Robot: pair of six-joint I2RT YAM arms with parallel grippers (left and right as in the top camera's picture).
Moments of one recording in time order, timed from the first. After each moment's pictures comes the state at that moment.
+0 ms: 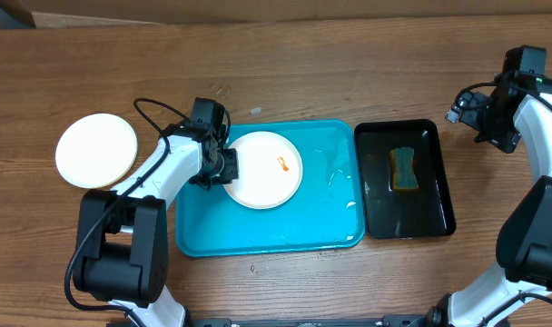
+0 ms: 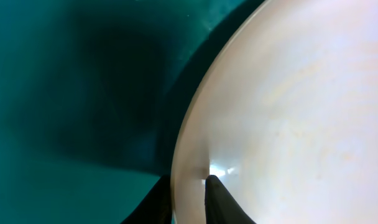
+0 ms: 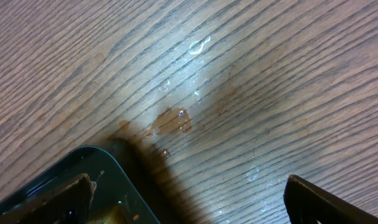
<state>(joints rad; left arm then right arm) -0.19 1.82 1.11 -0.71 0.10 -0.28 -0.26 1.89 1.49 -0.90 -0.02 0.31</state>
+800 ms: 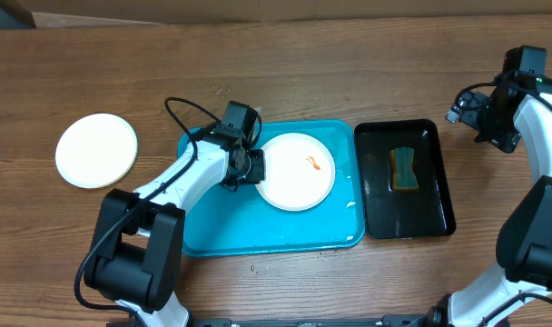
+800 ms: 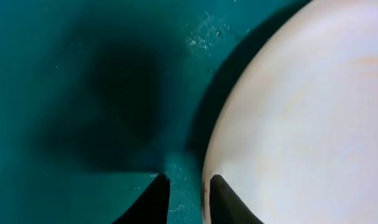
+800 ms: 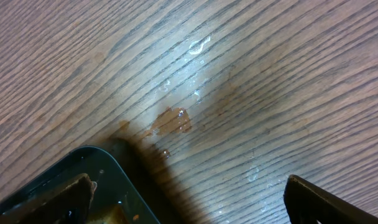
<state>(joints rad) -0.34 1.82 1.11 -0.62 0.09 -0.40 -0.26 1.89 1.49 -0.90 -0.02 0.31</state>
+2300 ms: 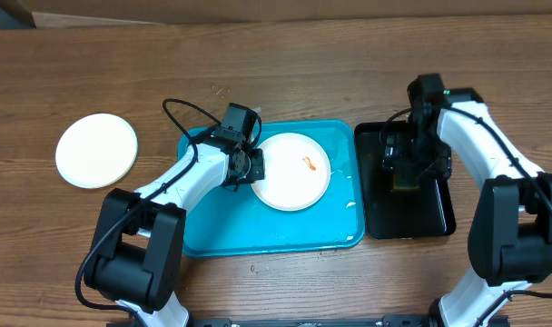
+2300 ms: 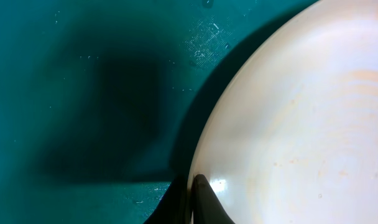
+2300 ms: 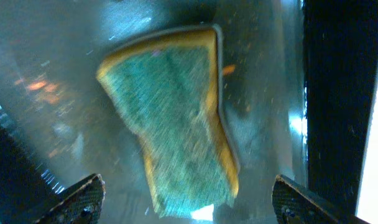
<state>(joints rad) -0.34 1.82 1.08 -0.56 0.07 -0.42 0.08 1.89 1.33 -1.06 0.02 0.31</state>
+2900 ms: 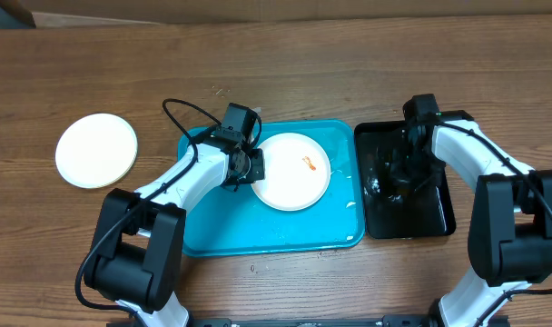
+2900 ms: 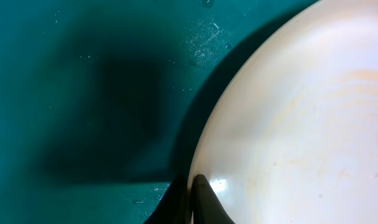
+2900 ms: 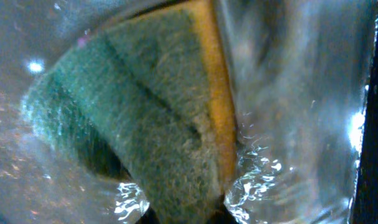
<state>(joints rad) -0.34 1.82 1.08 -0.56 0.07 -0.42 0.08 1.89 1.17 -0.91 0.01 0.31</state>
